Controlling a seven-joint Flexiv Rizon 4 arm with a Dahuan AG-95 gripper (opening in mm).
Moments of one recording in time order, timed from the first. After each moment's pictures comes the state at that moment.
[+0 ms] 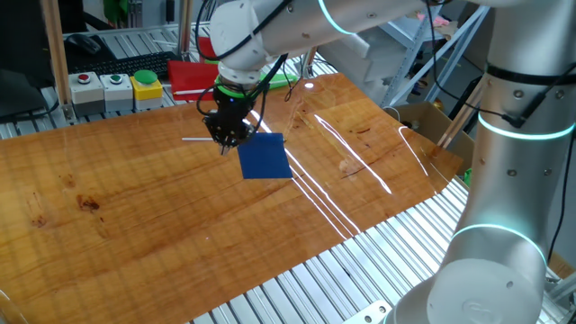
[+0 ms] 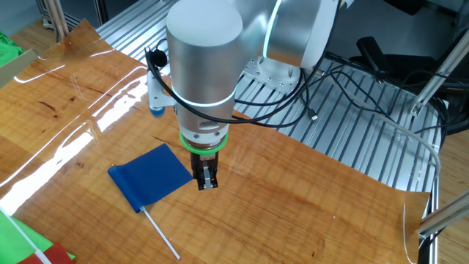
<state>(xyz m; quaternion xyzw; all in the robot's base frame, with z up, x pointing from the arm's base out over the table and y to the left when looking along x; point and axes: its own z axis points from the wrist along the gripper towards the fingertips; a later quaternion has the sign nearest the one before) 0.588 0.048 0.075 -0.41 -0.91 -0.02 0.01</state>
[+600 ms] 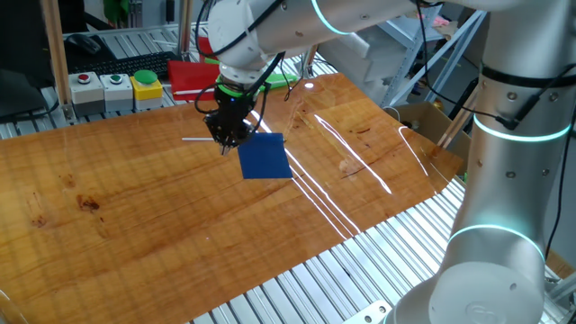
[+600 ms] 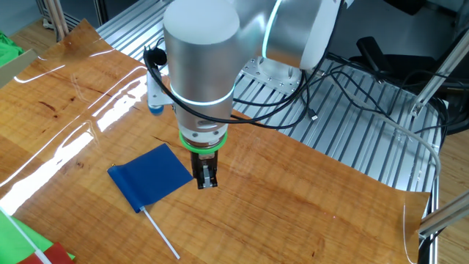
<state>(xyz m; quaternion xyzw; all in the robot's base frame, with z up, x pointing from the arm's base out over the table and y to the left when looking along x) 0.590 0.048 0.074 -0.41 -0.91 -0.02 0.01</state>
